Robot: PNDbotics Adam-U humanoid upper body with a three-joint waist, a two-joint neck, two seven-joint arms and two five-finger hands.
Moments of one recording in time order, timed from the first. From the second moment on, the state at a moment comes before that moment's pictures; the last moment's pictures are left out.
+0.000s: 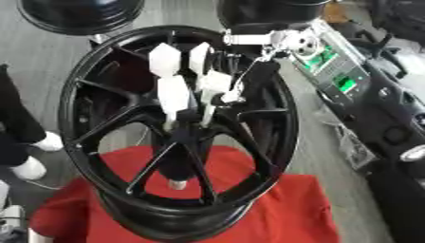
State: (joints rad) left arm -0.23 0.38 0.21 -1.59 0.36 -0.01 0.23; right arm -0.81 -0.52 0.42 -1.58 0.38 0.21 0.72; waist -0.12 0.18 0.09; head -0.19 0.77
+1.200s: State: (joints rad) left arm -0.23 0.39 0.21 -1.59 0.35 -0.01 0.22; right arm -0.80 -0.52 0.41 -1.58 0.41 0.20 0.72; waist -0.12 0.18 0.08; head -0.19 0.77
